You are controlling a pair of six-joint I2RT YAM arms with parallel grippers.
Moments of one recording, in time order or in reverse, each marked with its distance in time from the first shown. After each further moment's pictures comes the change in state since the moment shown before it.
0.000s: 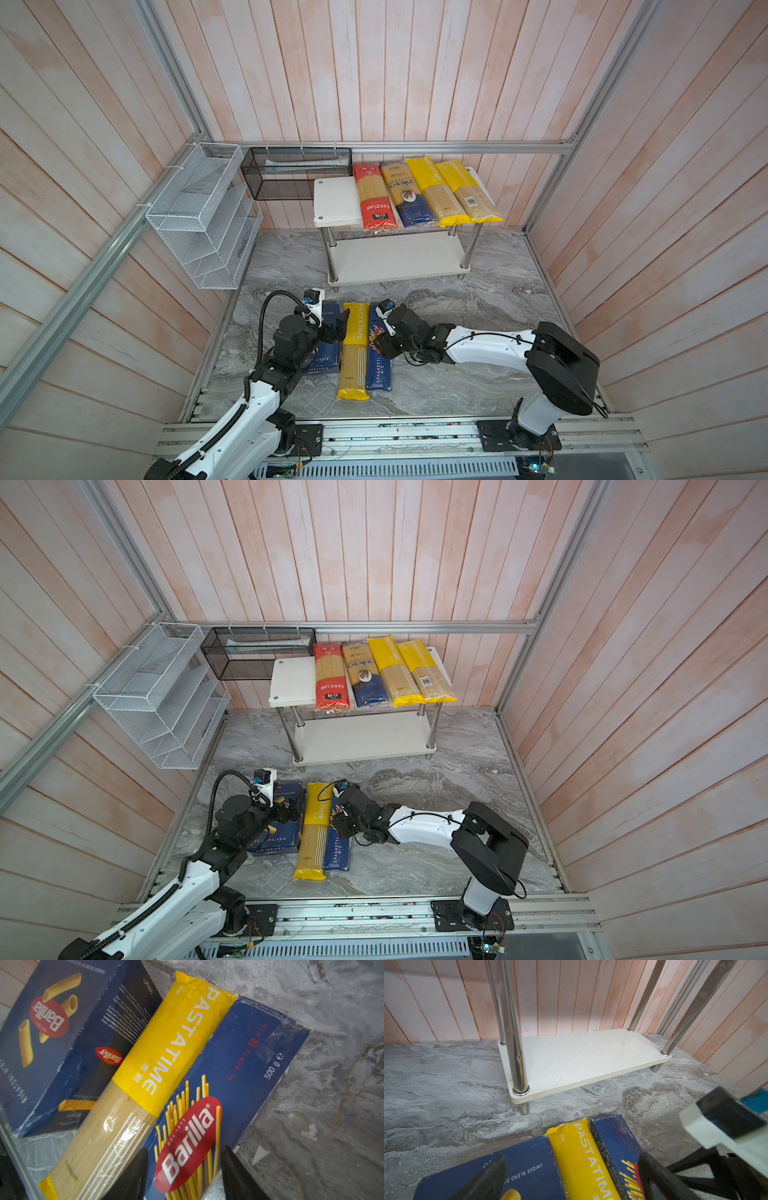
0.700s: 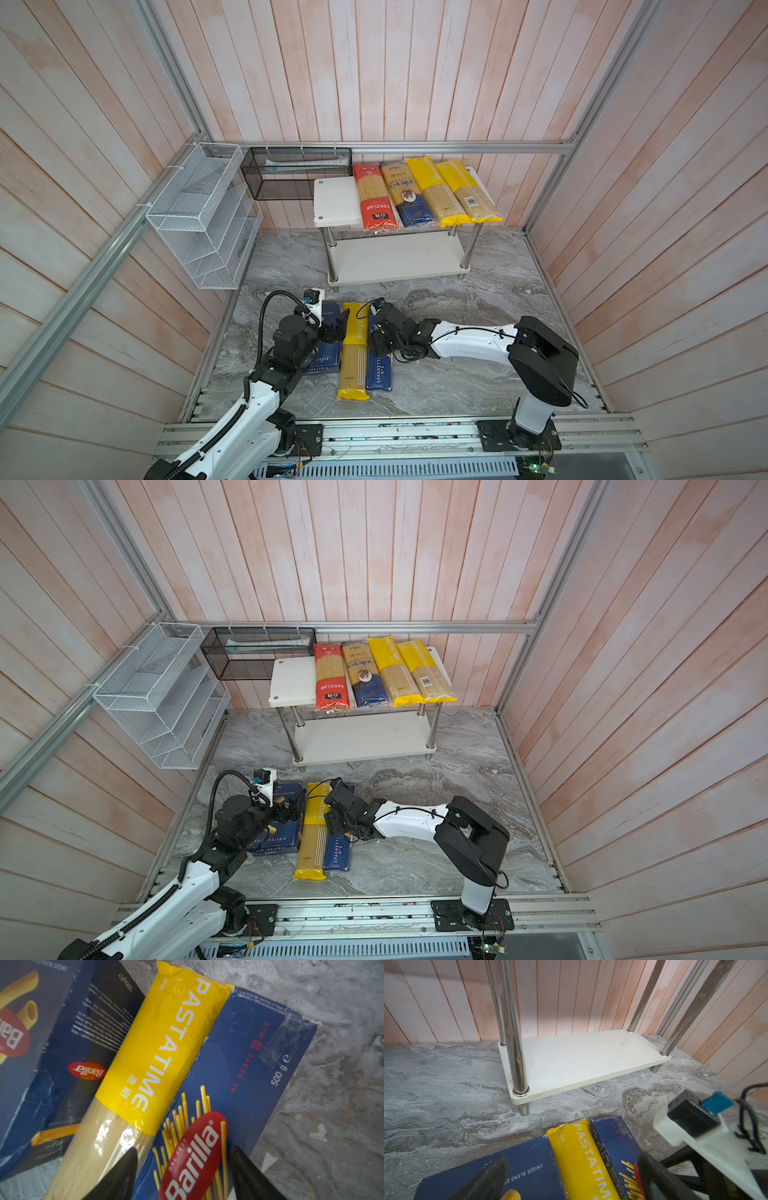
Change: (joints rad) left arm 0.000 -0.007 0.000 0.000 0.000 0.000; right arm 0.034 0.083 0.122 -0.141 0.084 0.079
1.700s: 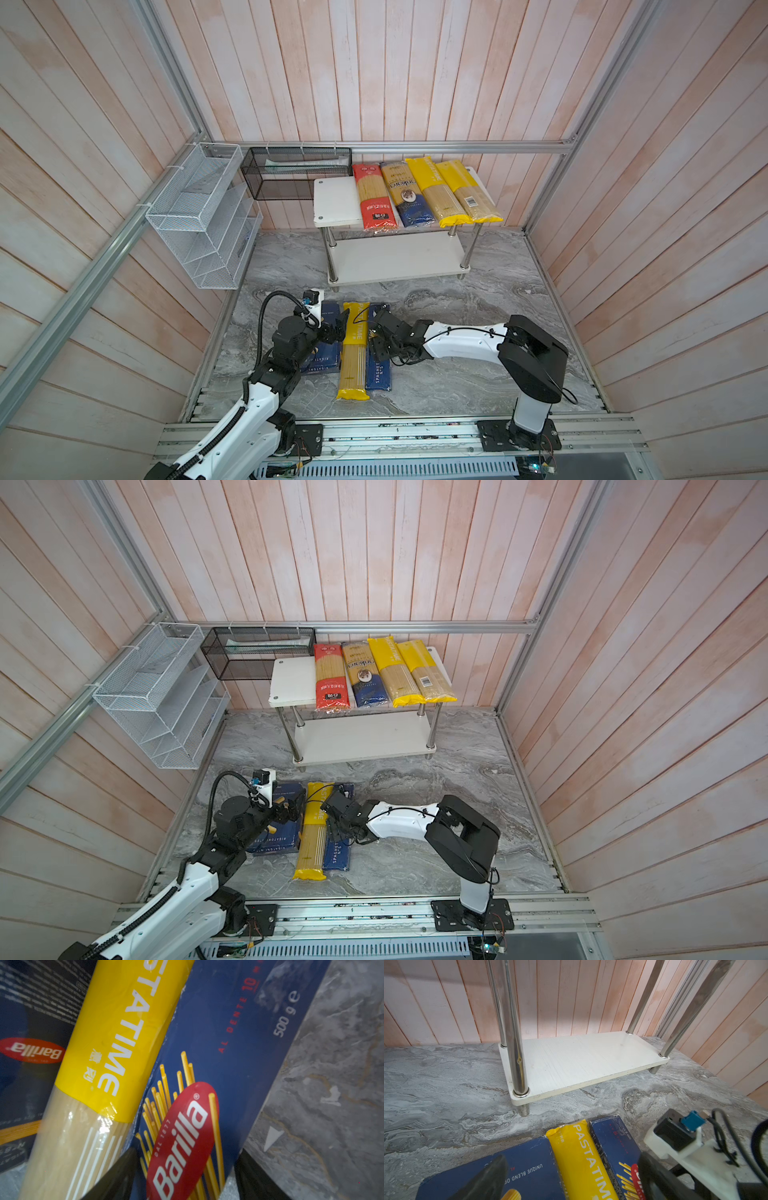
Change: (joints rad) left arm 0.000 -0.015 -0.006 0.000 0.000 0.000; right arm 0.022 0.055 0.032 -0.098 0.006 0.104
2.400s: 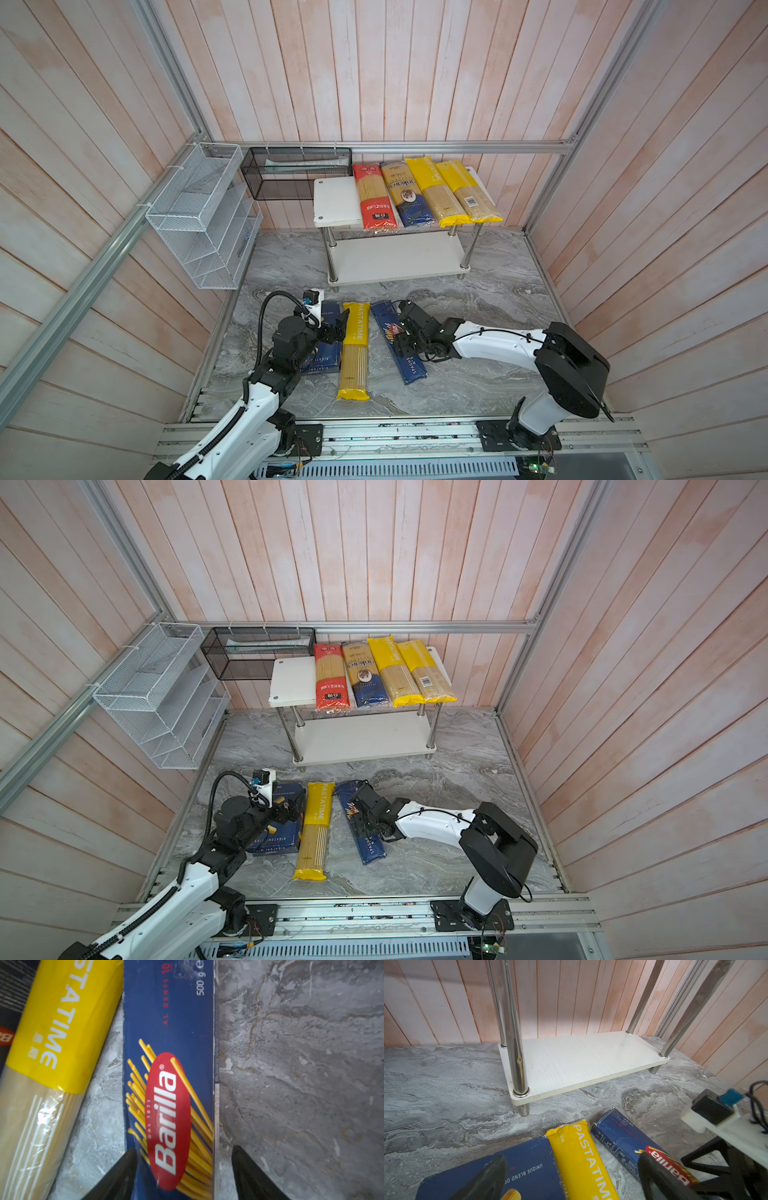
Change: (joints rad) left arm 0.000 0.000 0.000 0.000 0.000 0.000; right arm -0.129 -0.237 -0.209 -0.002 -0.032 -0.137
